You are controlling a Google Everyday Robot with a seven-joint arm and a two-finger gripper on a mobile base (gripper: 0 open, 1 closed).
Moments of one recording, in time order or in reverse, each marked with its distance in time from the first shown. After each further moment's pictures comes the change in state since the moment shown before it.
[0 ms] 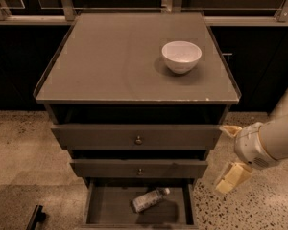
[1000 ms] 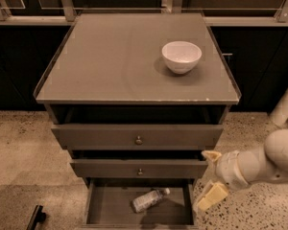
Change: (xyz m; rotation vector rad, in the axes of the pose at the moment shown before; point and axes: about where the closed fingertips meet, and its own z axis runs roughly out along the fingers) arm 0.036 0.024 0.102 -0.133 -0.139 0.090
